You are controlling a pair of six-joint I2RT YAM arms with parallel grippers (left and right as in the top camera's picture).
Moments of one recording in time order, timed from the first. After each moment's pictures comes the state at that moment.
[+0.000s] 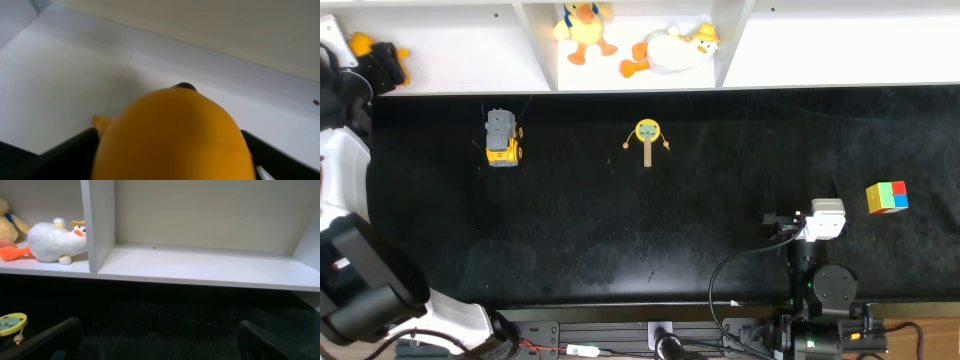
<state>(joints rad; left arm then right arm) 0.49 1.77 1.32 -0.10 0.24 0.00 -0.07 0.01 0.02 -0.01 -0.05 -0.06</state>
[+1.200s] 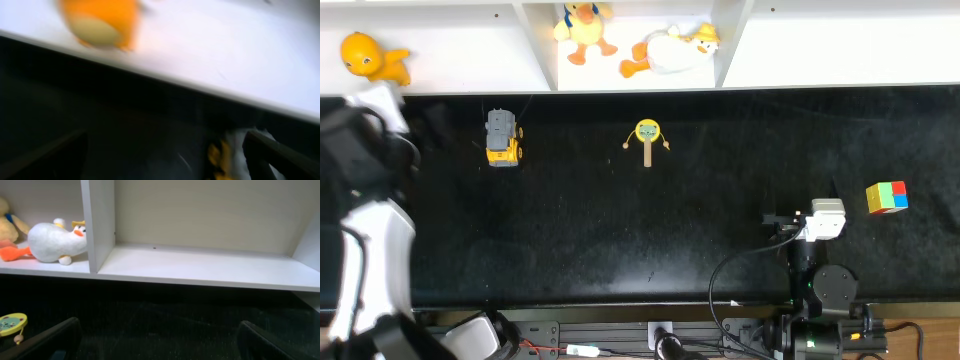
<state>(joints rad) 0.41 1.33 0.80 -0.14 0.24 0.01 -0.07 0.01 0.02 -0.01 -0.05 -0.06</state>
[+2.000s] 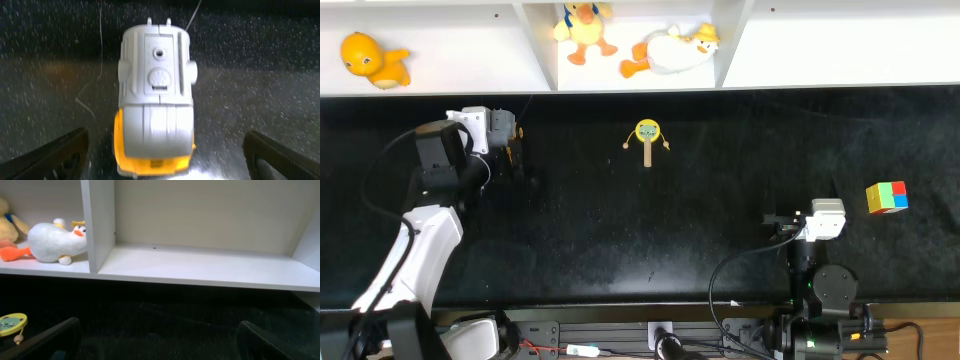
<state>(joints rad) 0.14 1.39 0.67 -0.12 0.18 0.01 -0.07 0.01 0.02 -0.01 -0.05 -0.07</state>
